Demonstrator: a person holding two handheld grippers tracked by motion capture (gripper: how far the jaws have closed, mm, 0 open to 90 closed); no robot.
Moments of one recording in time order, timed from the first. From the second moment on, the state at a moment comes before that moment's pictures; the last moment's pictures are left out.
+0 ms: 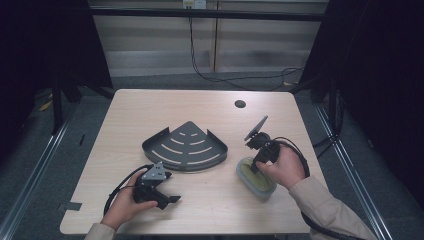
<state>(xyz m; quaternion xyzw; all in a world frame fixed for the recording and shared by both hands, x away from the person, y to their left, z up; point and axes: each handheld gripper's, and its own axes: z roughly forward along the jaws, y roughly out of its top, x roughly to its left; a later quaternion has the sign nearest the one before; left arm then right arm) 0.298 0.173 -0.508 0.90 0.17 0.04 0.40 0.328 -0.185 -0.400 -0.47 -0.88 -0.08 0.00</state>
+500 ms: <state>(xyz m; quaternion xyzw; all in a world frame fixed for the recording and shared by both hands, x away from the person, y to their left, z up) 0.298 0.173 -0.508 0.90 0.17 0.04 0.40 0.344 -0.180 -0.379 -0.46 -0.88 -0.08 0.00</state>
